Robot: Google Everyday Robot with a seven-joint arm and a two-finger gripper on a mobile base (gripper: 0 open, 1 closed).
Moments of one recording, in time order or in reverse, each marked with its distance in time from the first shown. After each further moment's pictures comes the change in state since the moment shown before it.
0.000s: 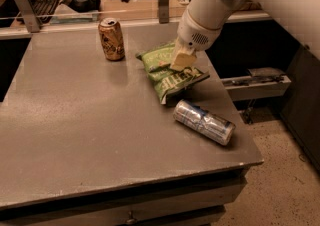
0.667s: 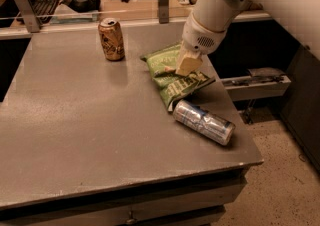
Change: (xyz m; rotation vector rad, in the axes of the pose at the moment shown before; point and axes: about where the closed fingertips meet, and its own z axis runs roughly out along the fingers) arm 0.018 0.009 0.002 -0.052 0.034 -0.010
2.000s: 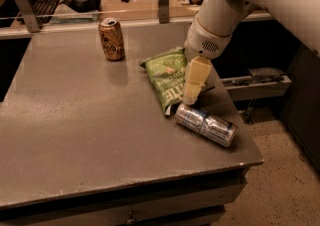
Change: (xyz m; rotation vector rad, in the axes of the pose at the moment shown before) arm 0.015 0.015 -0.001 -0.025 0.026 0.029
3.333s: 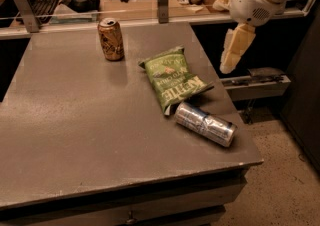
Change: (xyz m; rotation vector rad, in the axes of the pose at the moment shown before) arm 0.045 -0.053 -0.088 0.195 -0.105 -0.128
